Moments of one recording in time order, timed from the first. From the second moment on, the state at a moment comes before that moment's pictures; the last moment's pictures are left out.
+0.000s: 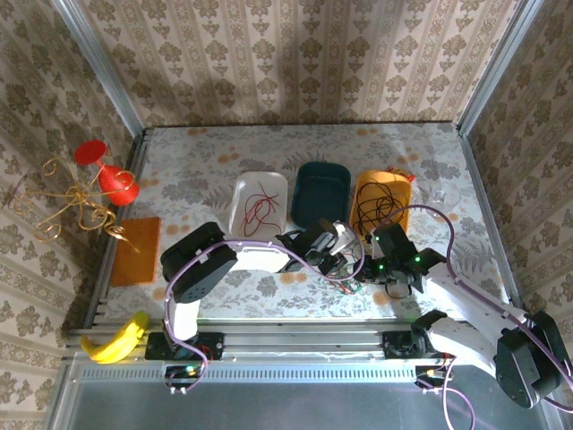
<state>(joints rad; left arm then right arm) -1.09 1.93 1.06 0.07 0.07 -0.03 0.45 1.00 0.49 -0.56 -0.27 0.56</state>
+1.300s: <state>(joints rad) -0.94 1.19 0.83 0.08 -0.08 -0.01 0.39 0.95 0.45 -0.61 -0.16 0.62</state>
